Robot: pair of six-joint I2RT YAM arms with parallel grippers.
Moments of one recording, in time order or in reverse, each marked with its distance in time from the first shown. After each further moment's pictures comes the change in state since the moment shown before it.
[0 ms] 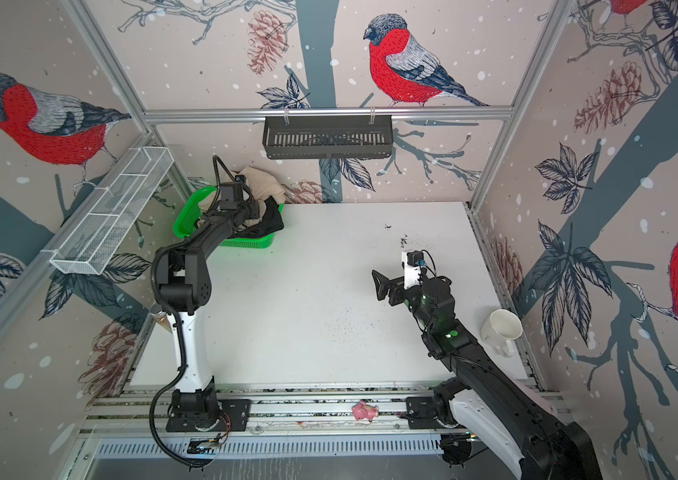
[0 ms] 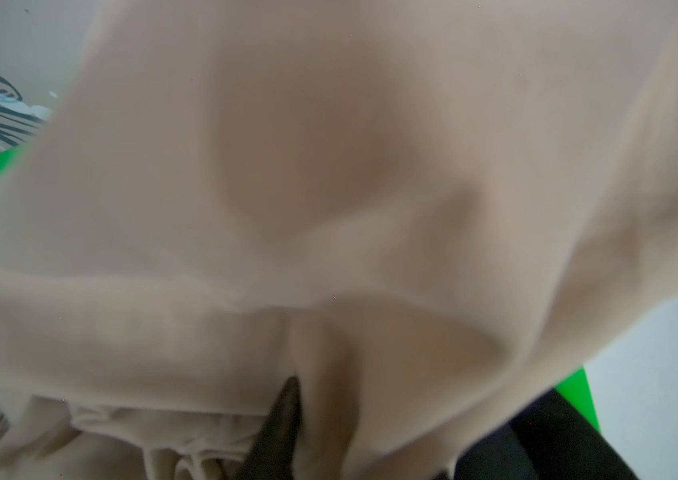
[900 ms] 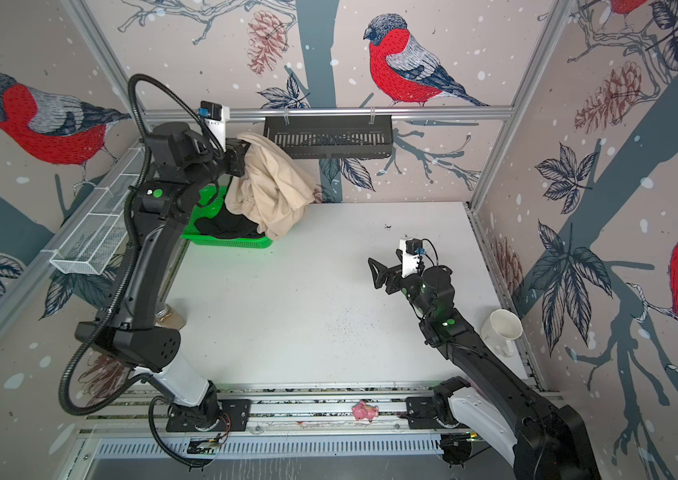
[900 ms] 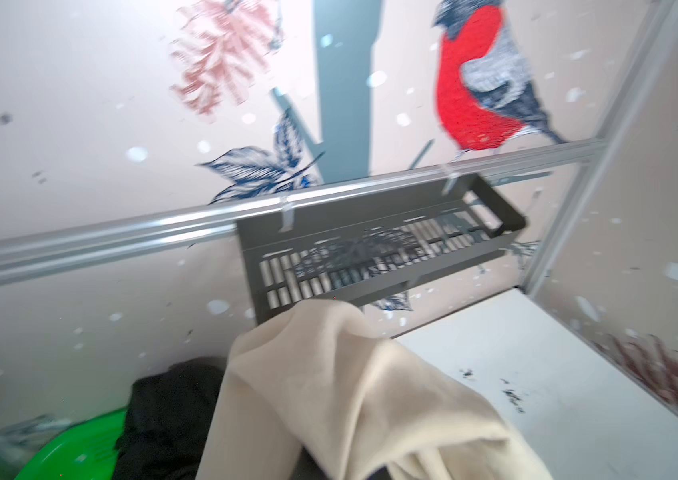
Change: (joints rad) left arm -0.178 -0.555 0.293 -0.375 0.349 0.046; right arm -0.015 0.100 0.099 0.095 -0.101 0.018
